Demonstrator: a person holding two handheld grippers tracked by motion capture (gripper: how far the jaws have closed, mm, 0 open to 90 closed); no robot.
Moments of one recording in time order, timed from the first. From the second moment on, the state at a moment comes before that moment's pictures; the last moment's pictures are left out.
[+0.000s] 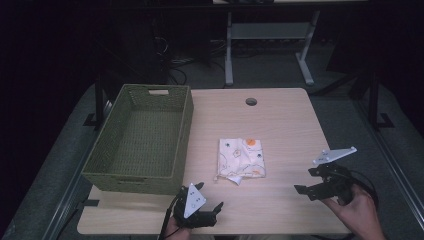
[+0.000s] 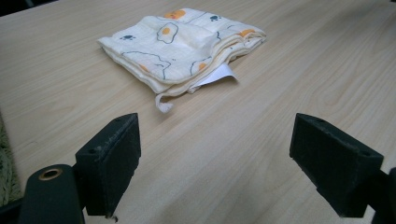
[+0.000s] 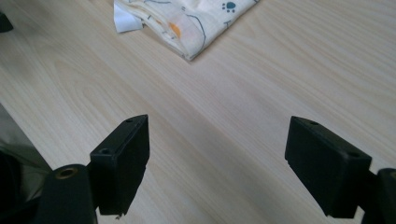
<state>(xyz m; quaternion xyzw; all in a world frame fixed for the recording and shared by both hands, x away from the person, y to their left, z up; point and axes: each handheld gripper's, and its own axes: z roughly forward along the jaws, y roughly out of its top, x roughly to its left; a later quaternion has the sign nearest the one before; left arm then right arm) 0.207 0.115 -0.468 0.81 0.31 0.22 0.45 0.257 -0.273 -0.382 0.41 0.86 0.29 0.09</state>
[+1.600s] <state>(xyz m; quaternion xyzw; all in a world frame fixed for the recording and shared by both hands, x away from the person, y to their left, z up) 0.206 0.116 -0.468 0.80 0.31 0.23 0.46 0.372 -0.125 -0.374 0.37 0.90 0.21 0.01</state>
